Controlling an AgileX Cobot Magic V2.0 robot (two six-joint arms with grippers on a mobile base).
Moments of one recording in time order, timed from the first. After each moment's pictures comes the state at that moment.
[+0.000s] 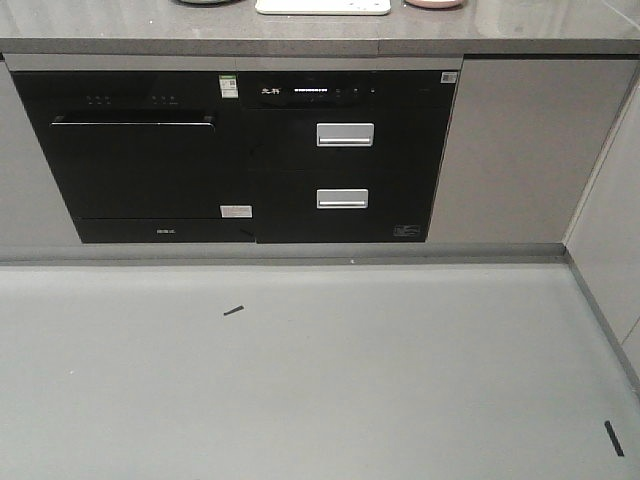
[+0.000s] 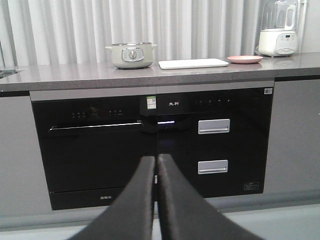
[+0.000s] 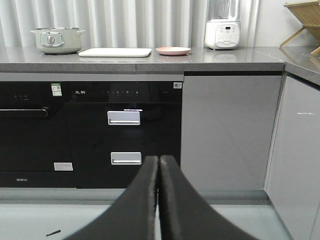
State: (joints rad) left arm -0.06 -0.01 0.03 0.06 0.06 -0.07; right arm 0.00 -0.01 0.03 -0.08 0.10 0.09
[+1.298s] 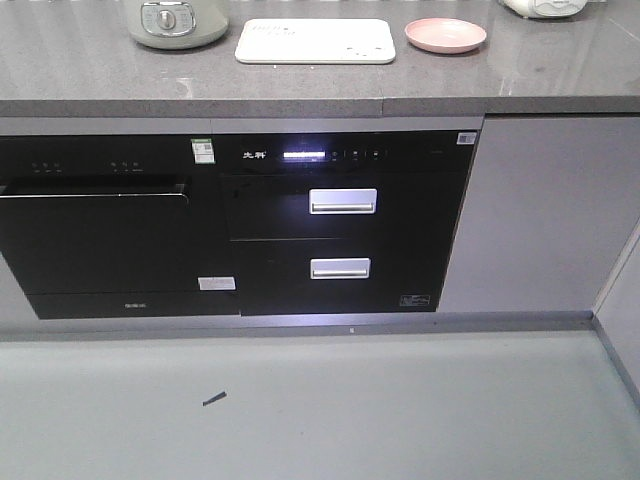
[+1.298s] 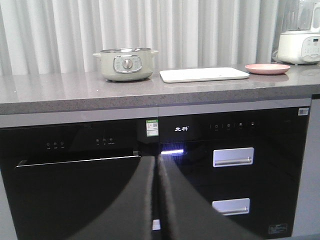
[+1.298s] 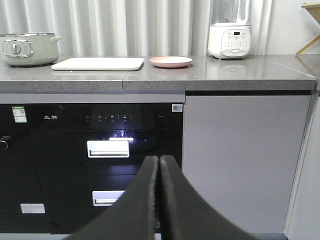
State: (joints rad) left arm -0.06 -0.01 0.03 0.06 0.06 -0.07; right arm 0.00 -0.01 0.03 -0.08 0.10 0.09
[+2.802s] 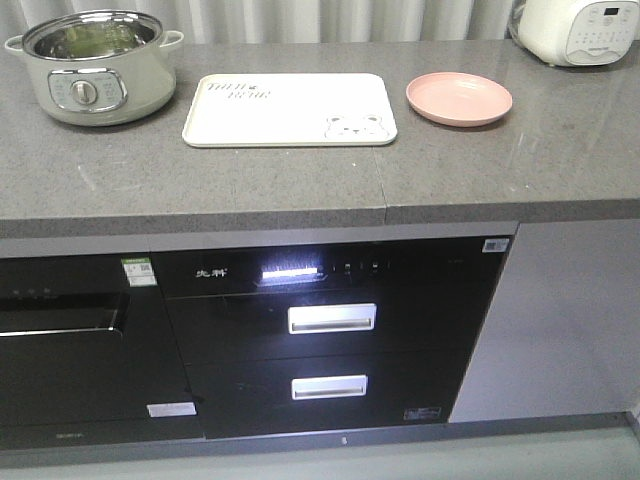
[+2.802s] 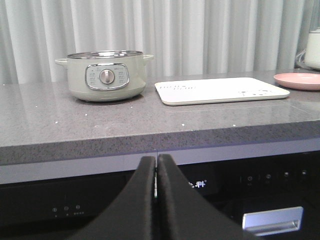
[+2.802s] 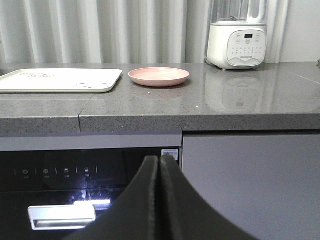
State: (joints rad) left arm -0.06 -0.01 0.03 0.06 0.06 -0.07; right arm 0.00 -0.01 0.03 -0.08 0.10 0.09
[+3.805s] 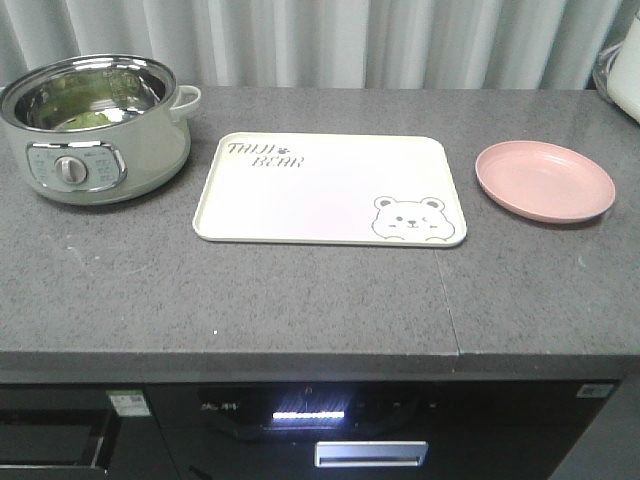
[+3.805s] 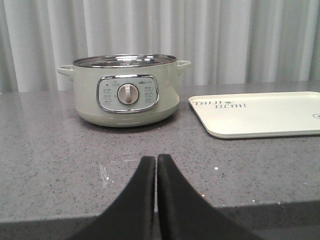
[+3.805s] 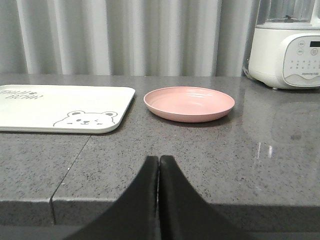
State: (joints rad) left arm -0.06 -0.01 0.03 0.06 0.06 -0.07; right arm 0.00 -0.01 0.03 -0.08 0.10 0.09
